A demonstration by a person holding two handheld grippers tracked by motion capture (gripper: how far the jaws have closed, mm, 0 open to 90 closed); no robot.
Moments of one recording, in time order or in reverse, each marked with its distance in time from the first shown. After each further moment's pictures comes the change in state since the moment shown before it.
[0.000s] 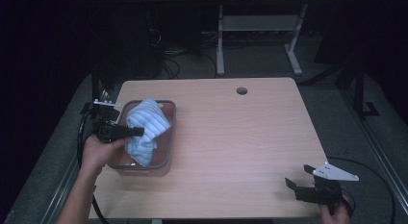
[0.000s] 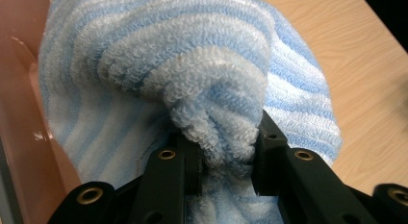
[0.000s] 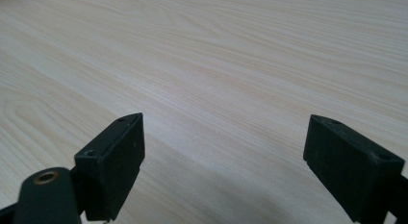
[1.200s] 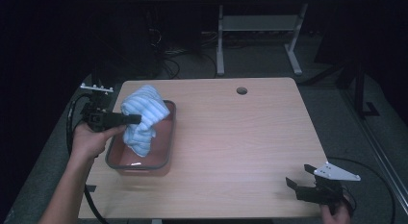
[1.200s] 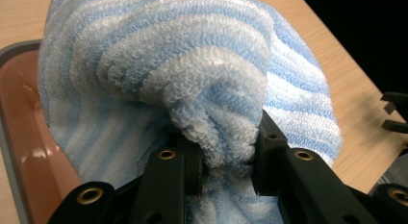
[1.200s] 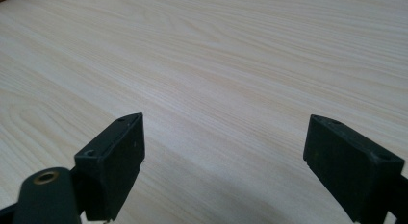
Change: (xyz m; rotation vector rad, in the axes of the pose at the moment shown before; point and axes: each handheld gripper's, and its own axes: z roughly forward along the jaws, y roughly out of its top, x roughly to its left) left arm -0.022 0.032 -0.039 -0.064 -0.038 0.014; right arm -0.001 0.001 -0.002 -0.011 0.007 0.002
